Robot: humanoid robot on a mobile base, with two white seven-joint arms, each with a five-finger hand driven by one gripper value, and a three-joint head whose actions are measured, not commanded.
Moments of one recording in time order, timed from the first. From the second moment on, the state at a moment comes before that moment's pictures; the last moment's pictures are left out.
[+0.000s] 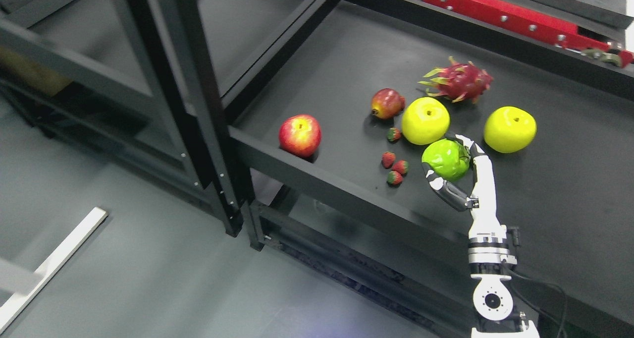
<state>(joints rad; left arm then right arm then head) 0.00 0.00 0.10 -0.05 -0.06 -0.01 -0.21 0.05 -0.06 0.00 -1.62 0.35 -0.26 -0.10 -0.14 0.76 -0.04</state>
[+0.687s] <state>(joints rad) 0.00 0.00 0.10 -0.05 -0.06 -0.01 -0.21 0.05 -0.06 0.00 -1.61 0.35 -0.26 -0.11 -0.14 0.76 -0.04</state>
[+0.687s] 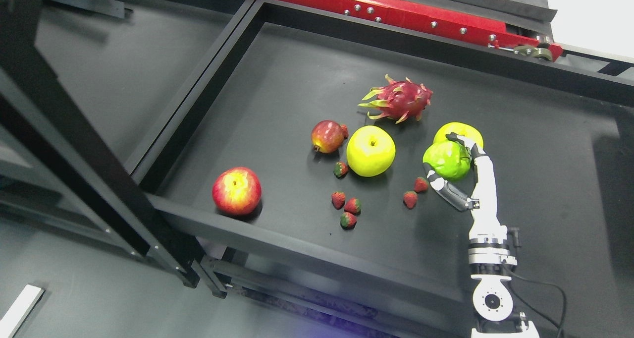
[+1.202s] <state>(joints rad) 0.00 0.00 0.10 -0.05 -0.06 -0.01 -0.21 0.05 -0.06 0.00 -1.61 0.35 -0.25 -0.11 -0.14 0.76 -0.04</state>
